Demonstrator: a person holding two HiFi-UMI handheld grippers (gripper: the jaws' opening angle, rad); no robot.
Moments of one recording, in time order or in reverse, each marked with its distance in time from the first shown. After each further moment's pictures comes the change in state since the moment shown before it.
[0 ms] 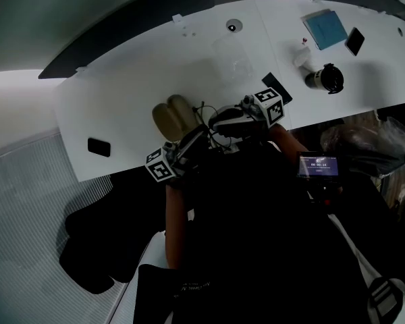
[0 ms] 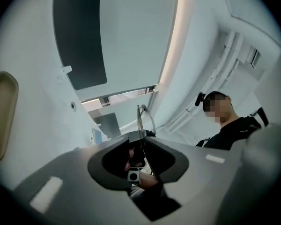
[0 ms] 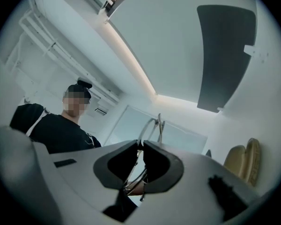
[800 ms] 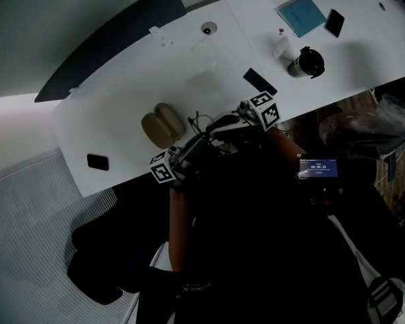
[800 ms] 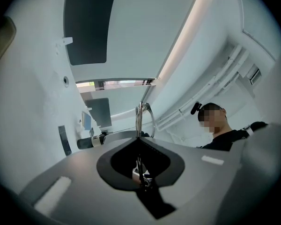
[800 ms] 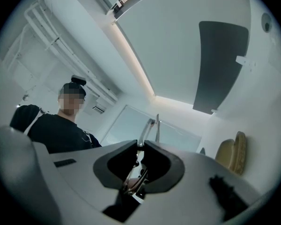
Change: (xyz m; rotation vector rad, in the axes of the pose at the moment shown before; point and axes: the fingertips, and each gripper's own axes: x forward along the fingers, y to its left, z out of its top) left arm 0.035 -0.014 -0.055 -0.126 0.076 -0.131; right arm -0.040 0.034 -0.027 -0.040 -0.020 -0.053
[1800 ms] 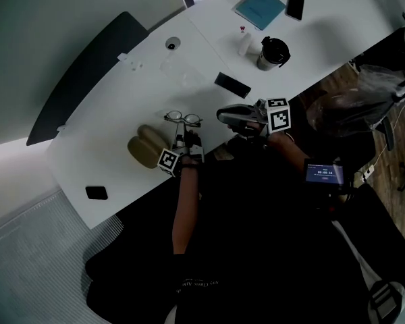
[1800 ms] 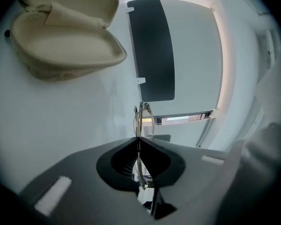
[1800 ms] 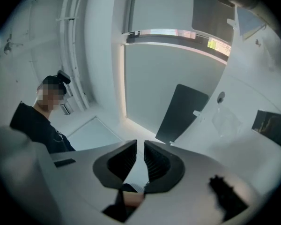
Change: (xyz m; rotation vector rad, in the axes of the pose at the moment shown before) left arm -0.061 0.217 0.016 -0.186 -0.509 0.604; right arm -0.123 0.016 0.025 -0.209 -0.282 -0.492
